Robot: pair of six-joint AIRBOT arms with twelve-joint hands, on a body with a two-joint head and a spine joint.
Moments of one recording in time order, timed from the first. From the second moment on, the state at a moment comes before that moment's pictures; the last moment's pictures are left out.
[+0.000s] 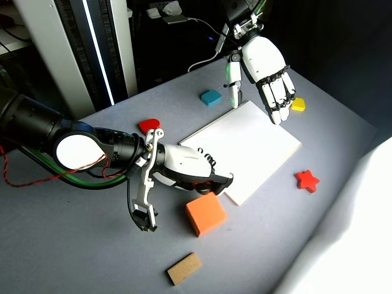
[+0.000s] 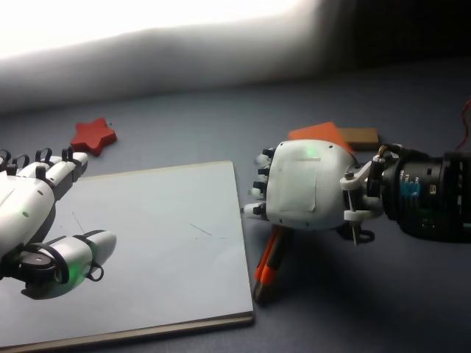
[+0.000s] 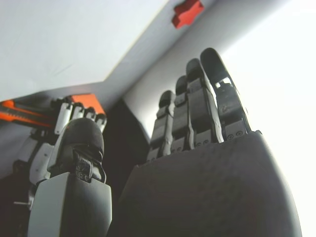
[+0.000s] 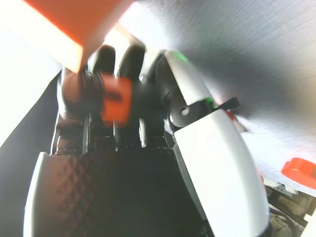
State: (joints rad) left arm 0.69 -0.71 0.49 -1.20 -1.02 1.91; right arm -0.45 -1.36 1.30 -0.82 0.28 -0.95
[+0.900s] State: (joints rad) left arm 0.69 -0.72 0.50 -1.20 -1.03 1.91; right arm -0.37 -1.27 1.24 -0.81 0.30 -0.95
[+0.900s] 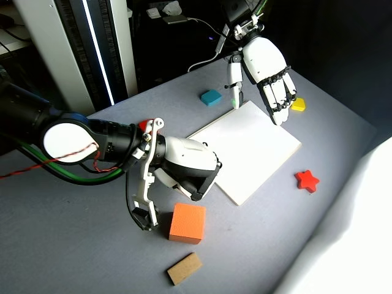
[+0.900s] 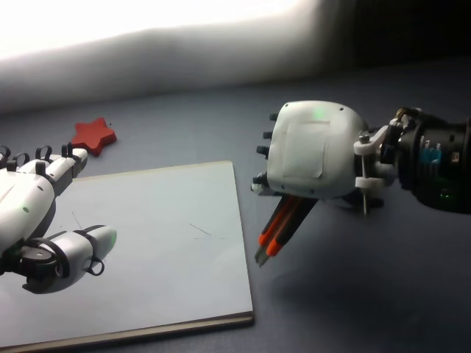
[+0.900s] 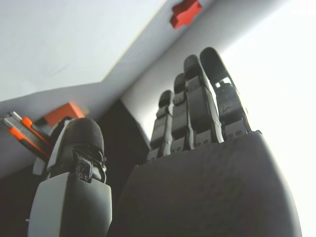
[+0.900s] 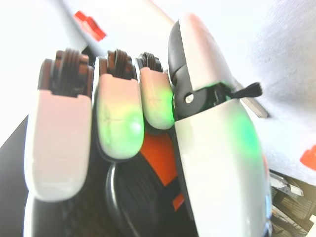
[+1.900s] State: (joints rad) left arm 0.69 -0.73 0.54 -1.23 -1.03 1.91; right arm -0.40 -1.56 1.53 -0.82 0.87 -1.62
